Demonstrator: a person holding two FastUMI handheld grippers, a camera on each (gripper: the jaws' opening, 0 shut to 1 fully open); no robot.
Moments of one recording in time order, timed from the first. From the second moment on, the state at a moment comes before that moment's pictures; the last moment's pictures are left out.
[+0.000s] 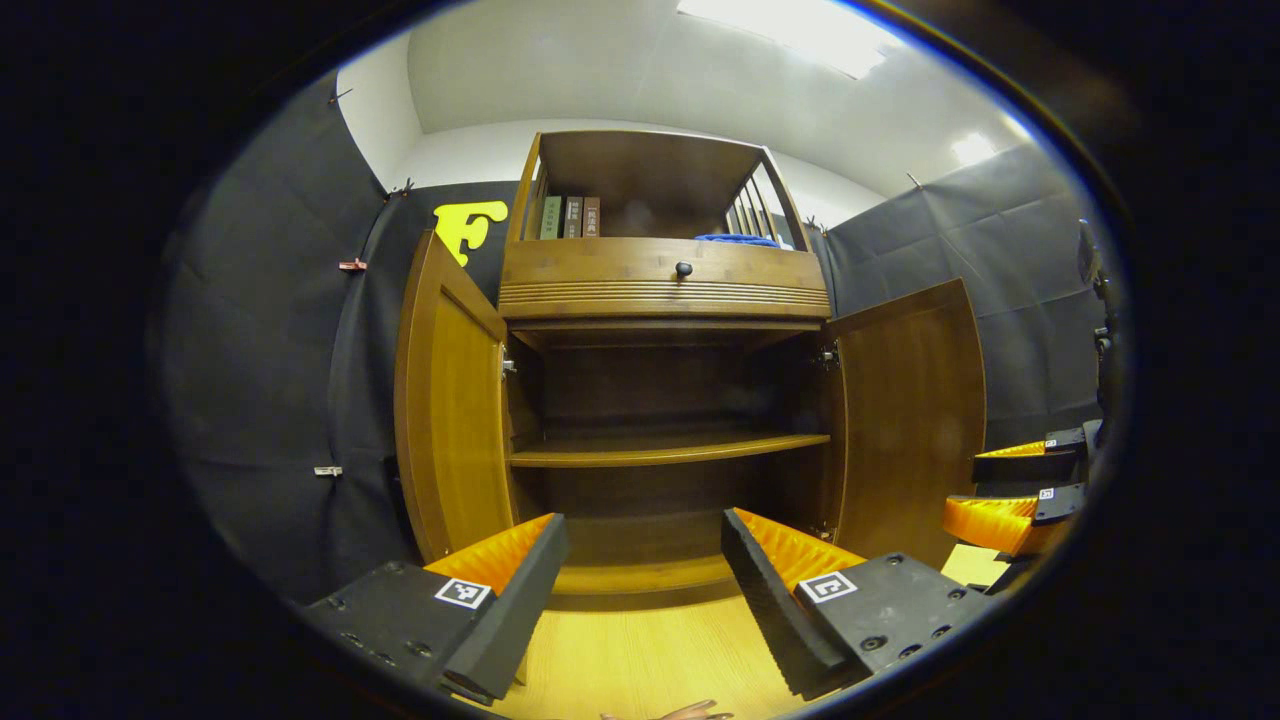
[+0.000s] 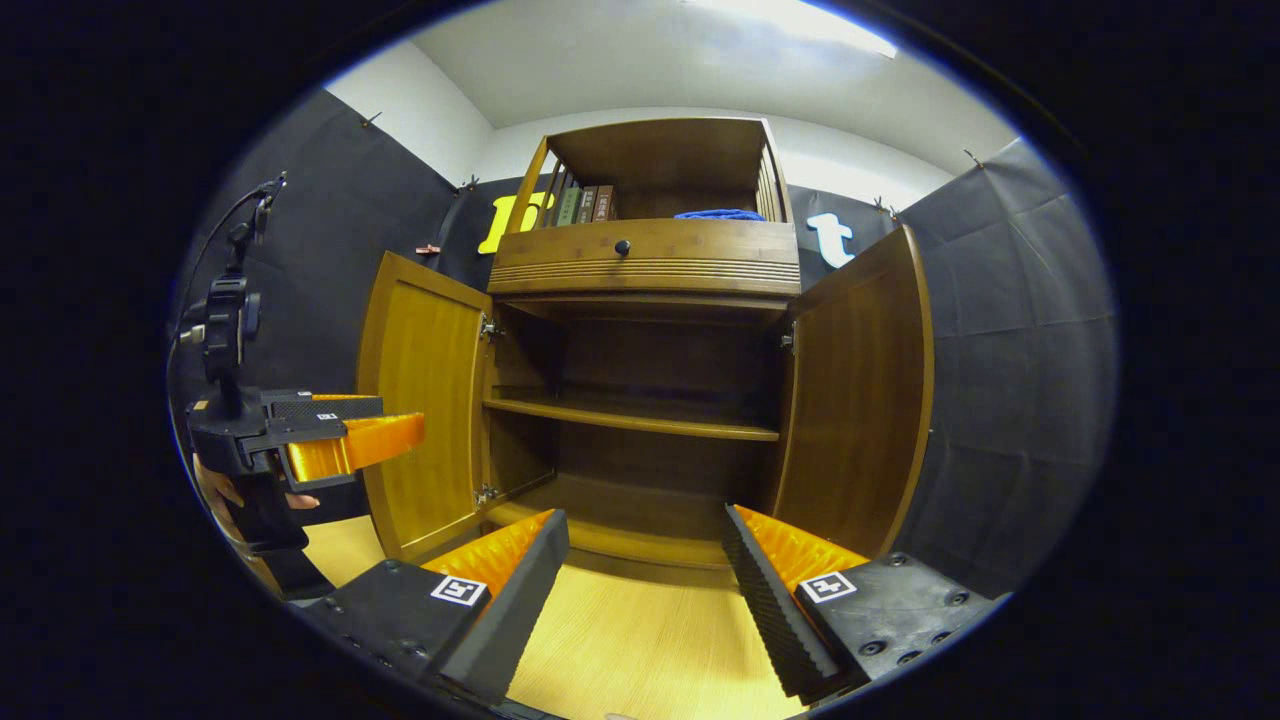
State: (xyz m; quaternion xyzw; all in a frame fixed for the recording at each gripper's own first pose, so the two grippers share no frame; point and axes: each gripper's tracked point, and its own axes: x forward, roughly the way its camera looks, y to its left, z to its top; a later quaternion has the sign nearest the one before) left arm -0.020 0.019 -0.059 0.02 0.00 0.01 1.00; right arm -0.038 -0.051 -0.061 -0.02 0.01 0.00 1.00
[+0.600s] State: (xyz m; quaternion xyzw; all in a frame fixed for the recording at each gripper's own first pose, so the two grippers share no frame) left arm -0.027 0.023 -0.055 0.02 -0.01 0.01 1.00; right arm -0.039 -0.048 -0.055 -0.03 0.00 0.00 1.00
